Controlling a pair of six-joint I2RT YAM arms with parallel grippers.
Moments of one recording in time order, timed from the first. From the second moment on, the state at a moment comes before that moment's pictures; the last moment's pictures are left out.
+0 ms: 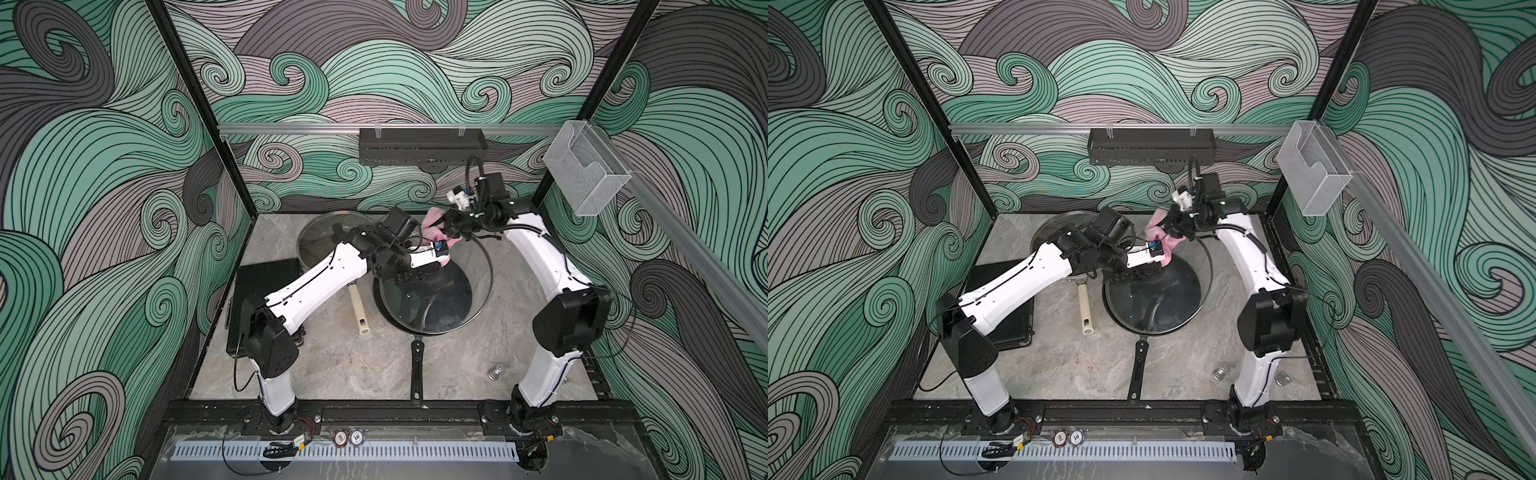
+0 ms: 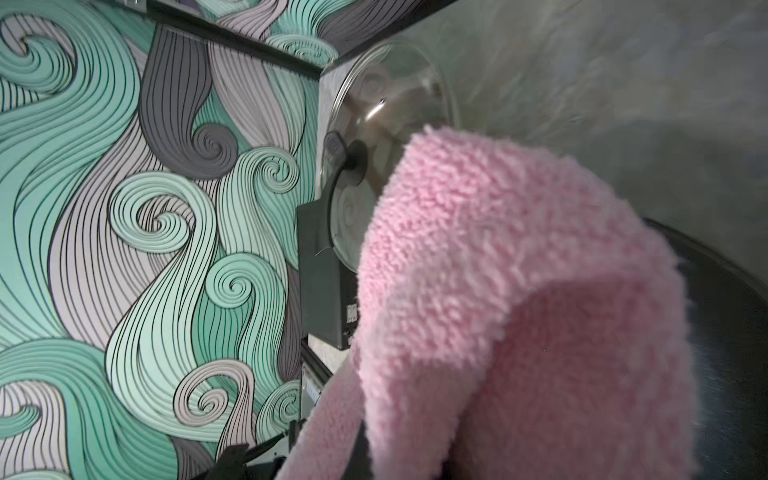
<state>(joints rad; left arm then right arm) -0.76 1.78 1.80 -0.93 0.28 0.61 0.20 1.80 1.82 -0.91 -0.71 0.50</state>
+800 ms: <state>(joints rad) -0.82 1.94 2.15 -1.04 -0.02 -0.08 0.10 1.33 1.48 -0.81 -0.43 0.51</state>
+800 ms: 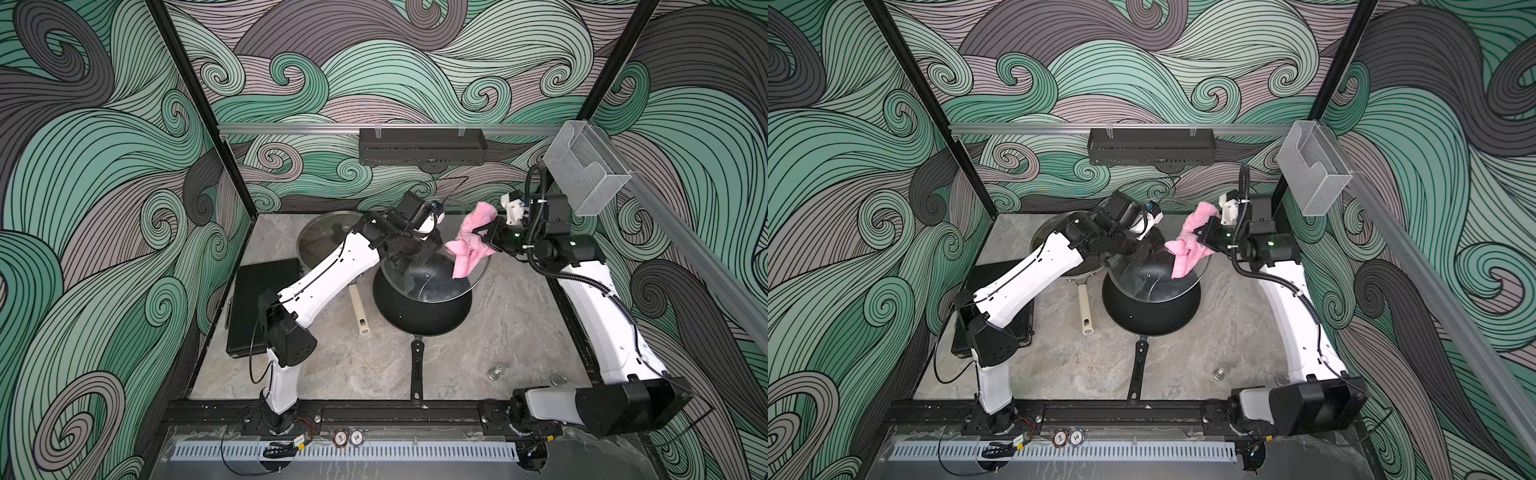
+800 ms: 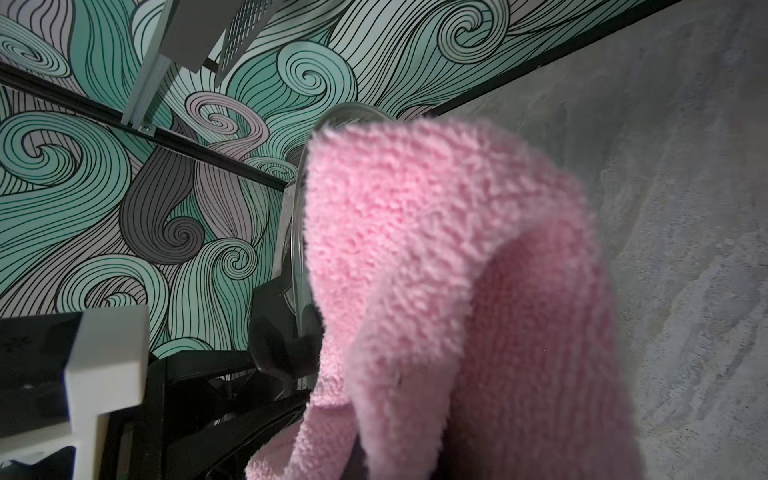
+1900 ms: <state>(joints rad) -0.88 2.42 2.61 -1.48 -0.13 -0.85 -0.07 1.55 1.33 -1.13 -0.04 0.21</state>
